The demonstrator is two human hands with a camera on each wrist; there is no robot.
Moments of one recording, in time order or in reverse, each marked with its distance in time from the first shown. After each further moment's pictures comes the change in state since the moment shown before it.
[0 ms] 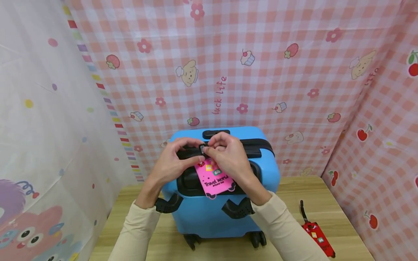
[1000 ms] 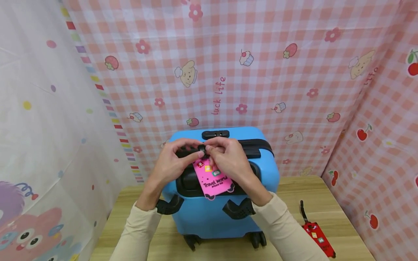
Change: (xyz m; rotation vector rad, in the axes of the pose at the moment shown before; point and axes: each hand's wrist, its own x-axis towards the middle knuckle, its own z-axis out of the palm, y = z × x) left_hand 0.002 0.001 0.005 -0.043 0.076 0.019; right_hand 0.000 0.002 -0.003 -0.063 -0.049 -0.022
